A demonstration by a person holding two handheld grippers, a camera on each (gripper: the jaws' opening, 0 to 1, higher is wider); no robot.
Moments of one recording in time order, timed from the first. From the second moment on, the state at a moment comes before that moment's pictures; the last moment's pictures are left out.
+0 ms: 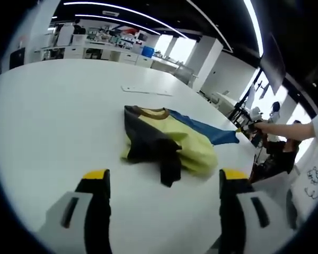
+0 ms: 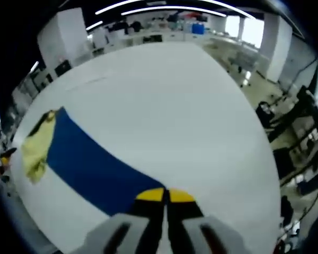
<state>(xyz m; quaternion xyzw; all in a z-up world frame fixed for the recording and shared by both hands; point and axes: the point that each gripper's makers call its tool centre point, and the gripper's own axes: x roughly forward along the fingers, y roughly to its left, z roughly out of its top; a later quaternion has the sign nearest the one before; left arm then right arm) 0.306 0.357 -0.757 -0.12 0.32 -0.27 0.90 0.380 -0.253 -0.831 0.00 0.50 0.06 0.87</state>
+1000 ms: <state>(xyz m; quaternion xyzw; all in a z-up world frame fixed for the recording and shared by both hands) 0.304 0.354 -0.752 -0.13 0.31 -0.28 0.90 0.373 -0.243 -0.821 0.00 0.45 0.06 0.89</state>
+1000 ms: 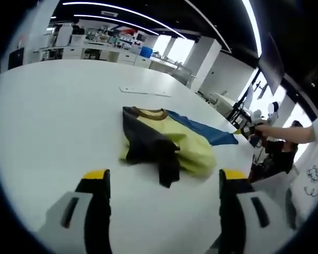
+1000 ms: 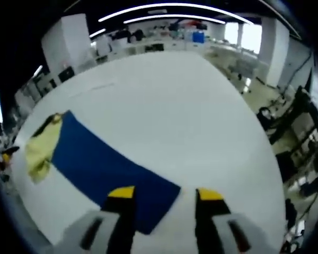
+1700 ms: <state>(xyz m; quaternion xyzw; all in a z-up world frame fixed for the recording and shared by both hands) 0.302 0.352 -0.751 -0.13 0.30 -0.29 0.90 0.341 -0.216 -0.789 -0.01 0.41 0.07 0.91</state>
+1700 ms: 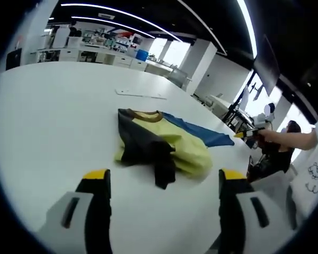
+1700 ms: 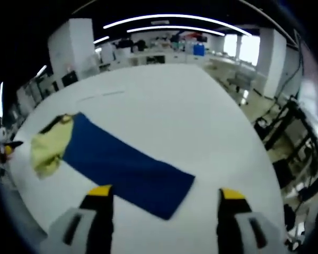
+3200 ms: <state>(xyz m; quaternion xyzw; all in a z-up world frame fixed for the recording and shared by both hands) 0.313 0.315 -0.832 -0.09 0.33 -0.28 0.90 0.305 -0.174 -0.773 -0.02 0.38 0.13 0.91</state>
